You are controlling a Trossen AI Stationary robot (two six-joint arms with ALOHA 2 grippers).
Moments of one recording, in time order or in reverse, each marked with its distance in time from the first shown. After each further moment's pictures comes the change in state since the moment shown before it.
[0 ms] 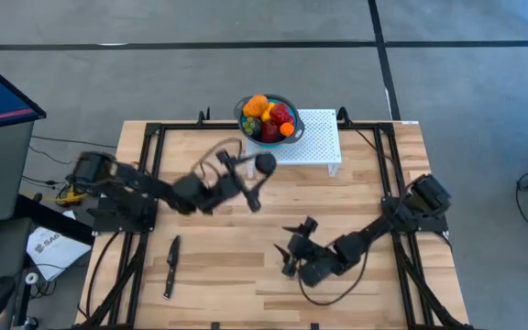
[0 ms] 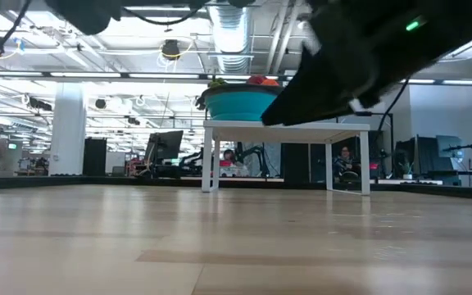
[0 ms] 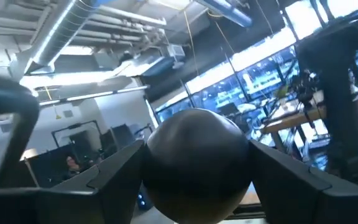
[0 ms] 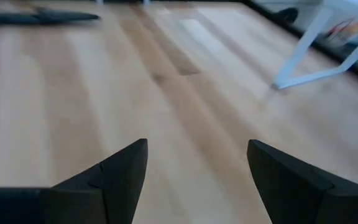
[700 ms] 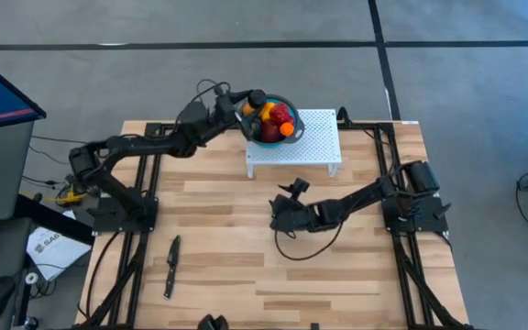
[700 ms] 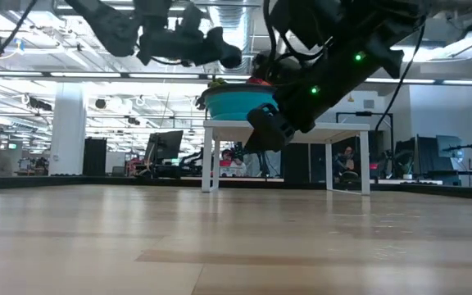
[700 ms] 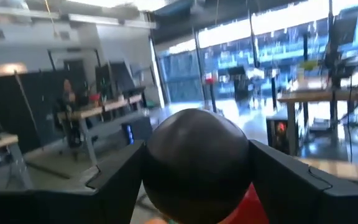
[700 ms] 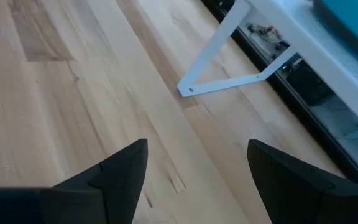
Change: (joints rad) left arm 0.652 -0.028 0.148 -0.455 0.509 -0.486; right arm -0.352 0.000 0.000 0.020 -0.076 -0.380
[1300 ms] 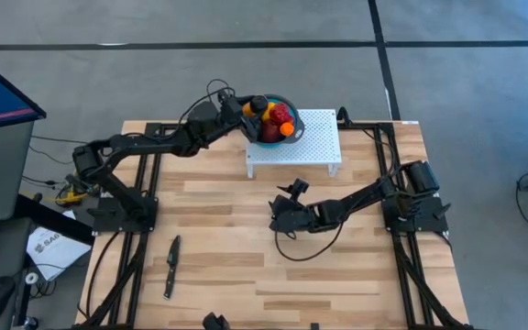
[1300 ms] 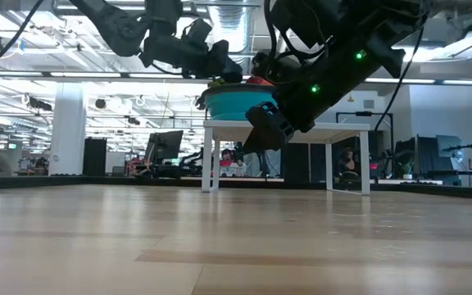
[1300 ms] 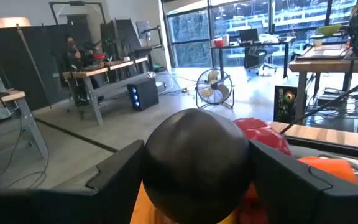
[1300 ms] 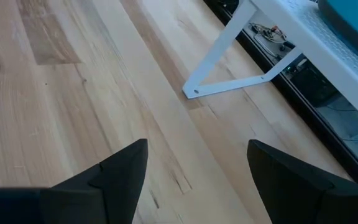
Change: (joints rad) left arm -0.007 0.033 0.039 -0.174 -0.085 -0.052; right arm 0.003 0.000 0.000 0.009 -0.013 0.003
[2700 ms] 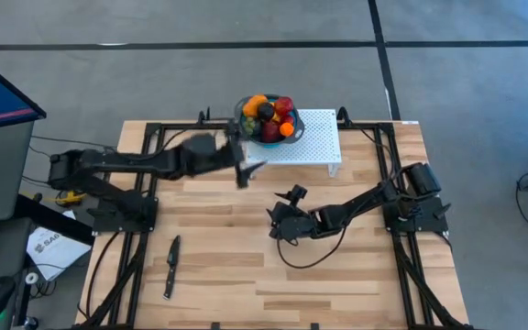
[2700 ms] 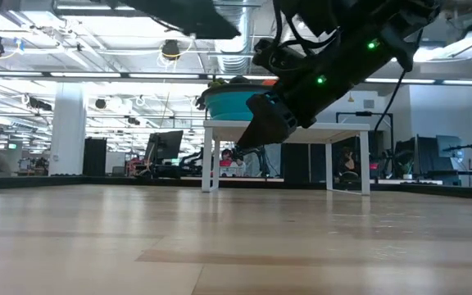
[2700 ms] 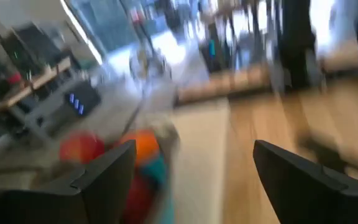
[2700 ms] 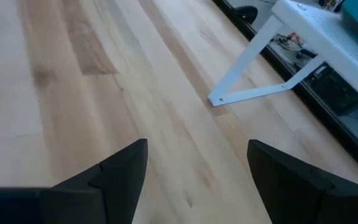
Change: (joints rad) left arm -0.363 -0.243 0.000 -0.439 -0.074 0.232; right arm 0.054 0.000 0.000 0.032 -0.022 0.016
